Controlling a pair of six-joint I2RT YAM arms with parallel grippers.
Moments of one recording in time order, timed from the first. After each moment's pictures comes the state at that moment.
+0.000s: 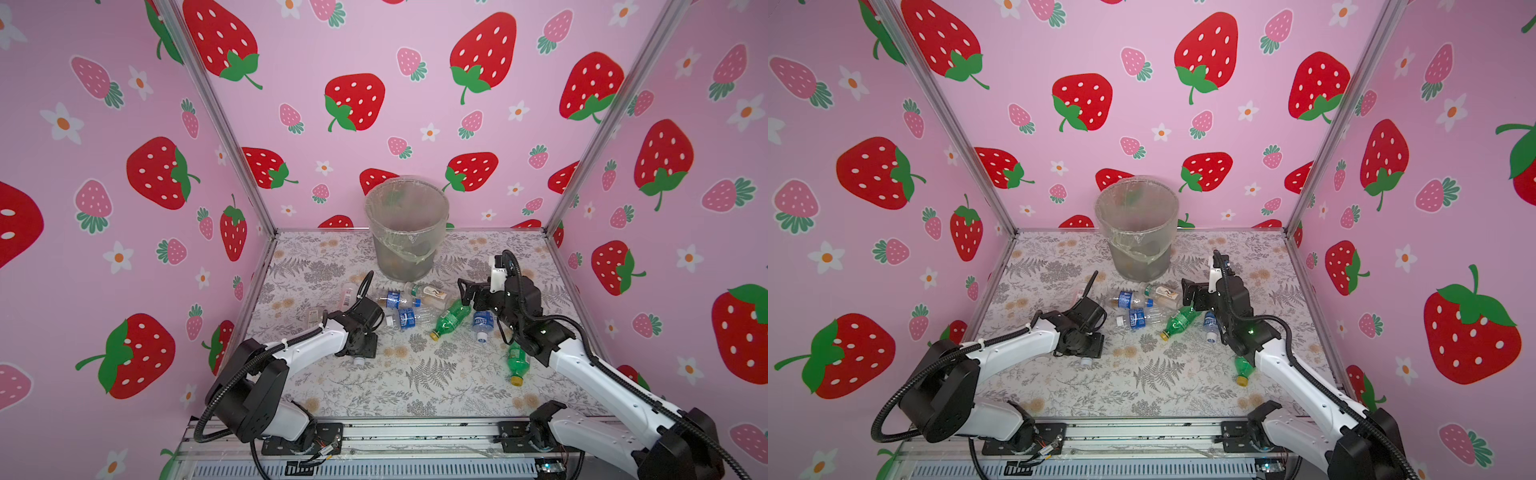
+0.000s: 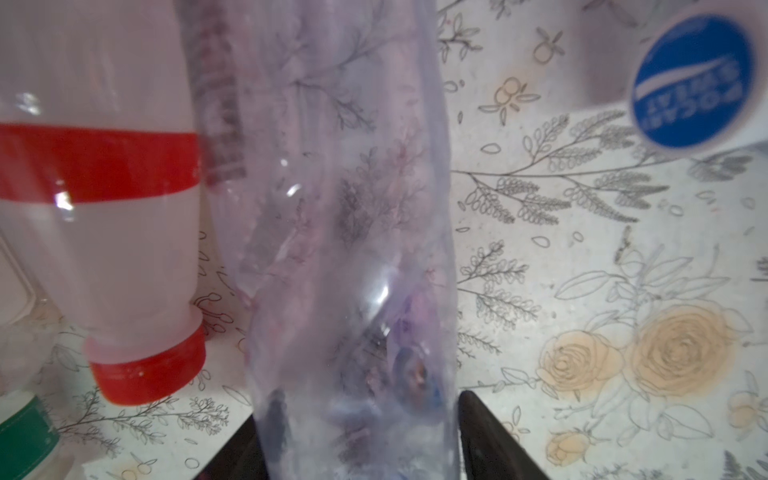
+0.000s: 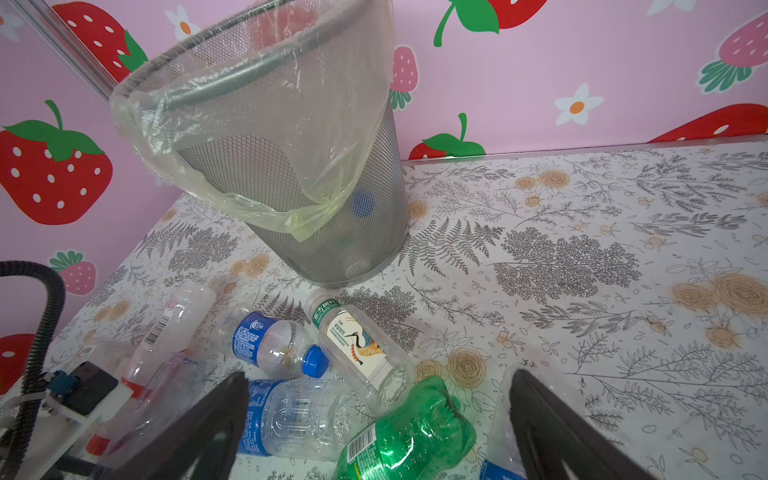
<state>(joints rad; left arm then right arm) -0.59 1.46 0.78 -0.66 -0.12 -0.48 0.60 1.05 0.73 -0.03 0.13 0.32</state>
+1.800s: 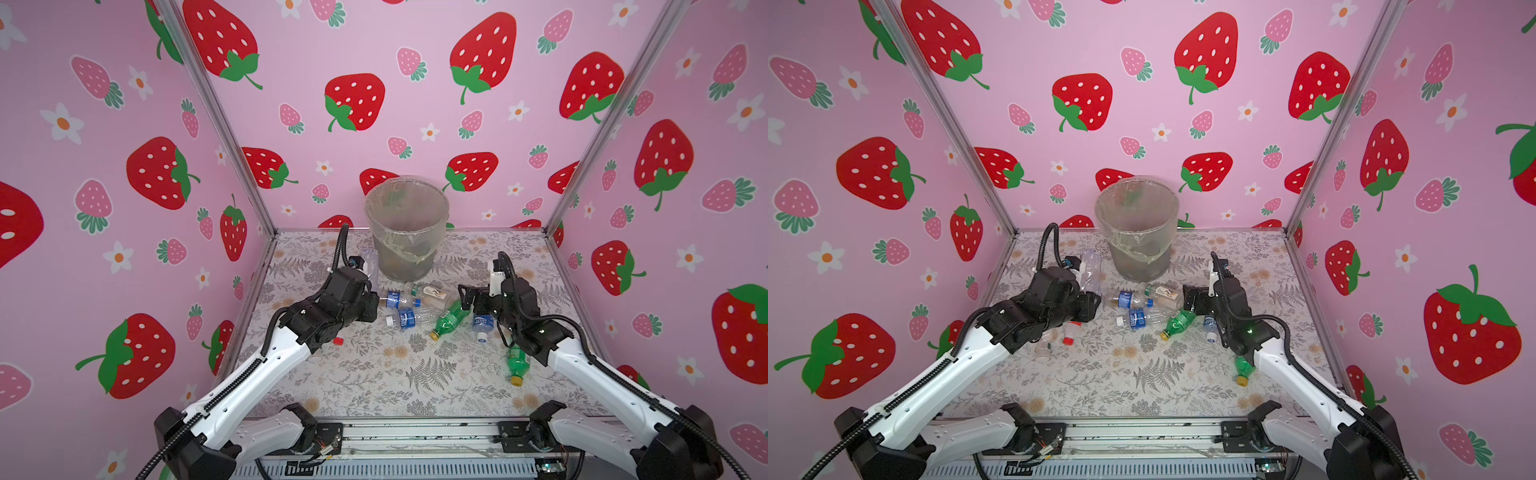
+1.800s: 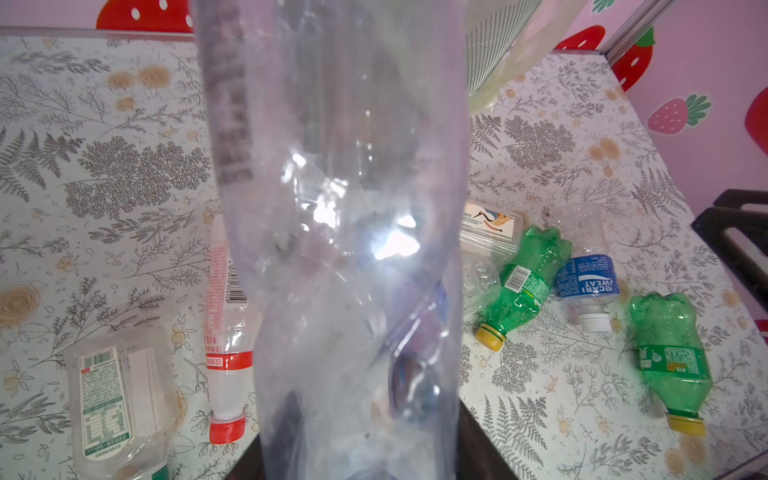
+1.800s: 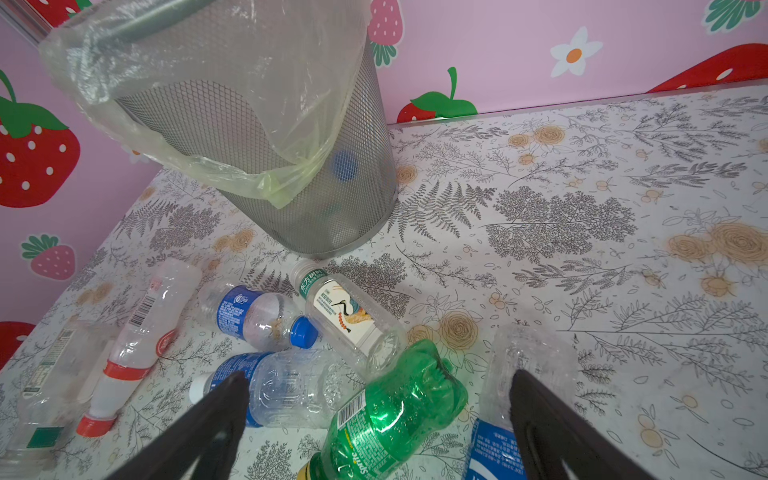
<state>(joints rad) -0.62 1.11 1.12 -0.74 -0.17 -0.41 0.60 1.06 0.72 -0.11 0.13 0.36</state>
